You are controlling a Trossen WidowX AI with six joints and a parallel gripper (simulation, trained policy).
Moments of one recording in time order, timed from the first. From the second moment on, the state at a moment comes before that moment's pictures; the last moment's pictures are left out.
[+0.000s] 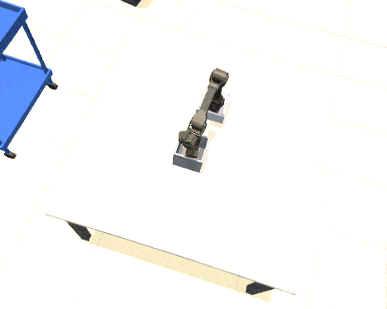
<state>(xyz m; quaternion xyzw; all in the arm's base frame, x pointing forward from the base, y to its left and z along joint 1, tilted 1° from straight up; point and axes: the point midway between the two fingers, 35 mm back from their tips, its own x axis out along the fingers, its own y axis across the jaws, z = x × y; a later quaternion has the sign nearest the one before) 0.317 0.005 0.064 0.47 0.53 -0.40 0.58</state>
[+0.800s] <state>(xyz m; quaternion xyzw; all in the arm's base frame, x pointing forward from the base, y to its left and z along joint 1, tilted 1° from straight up) 0.324 0.001 0.052 0.46 0.57 -0.40 0.55</state>
